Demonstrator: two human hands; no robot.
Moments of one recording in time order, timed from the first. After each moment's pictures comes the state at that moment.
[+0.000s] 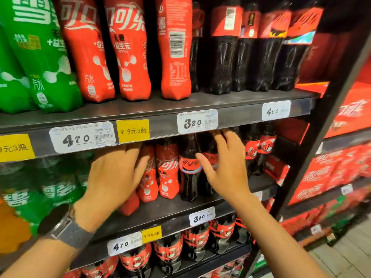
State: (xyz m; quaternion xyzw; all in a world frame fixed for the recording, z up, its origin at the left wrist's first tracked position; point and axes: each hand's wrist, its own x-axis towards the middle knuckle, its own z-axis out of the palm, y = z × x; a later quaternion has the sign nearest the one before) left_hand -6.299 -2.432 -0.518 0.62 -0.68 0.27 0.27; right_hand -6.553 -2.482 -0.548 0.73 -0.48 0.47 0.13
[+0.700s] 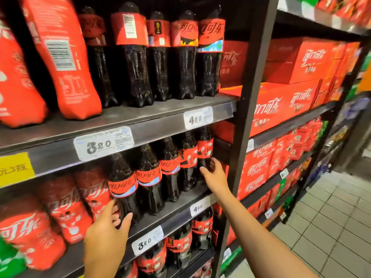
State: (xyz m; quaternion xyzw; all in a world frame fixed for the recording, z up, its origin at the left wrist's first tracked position) left_hand -6.413 -2.462 -0.643 0.66 -0.58 -0.13 0.46; right_hand -6.707 -2.571 -0.643 0.44 -0.65 0.54 -0.29
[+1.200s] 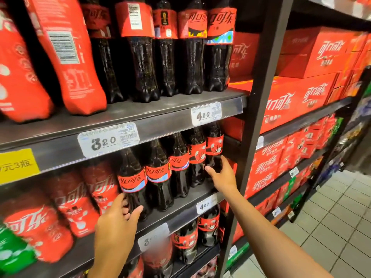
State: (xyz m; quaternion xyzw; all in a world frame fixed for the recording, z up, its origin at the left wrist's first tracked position) left_hand -6.417 -2.465 -0.633 0.67 -0.59 -0.12 0.44; right_hand -6.715 -2.579 -0.659 0.50 -0.66 0.52 -0.21
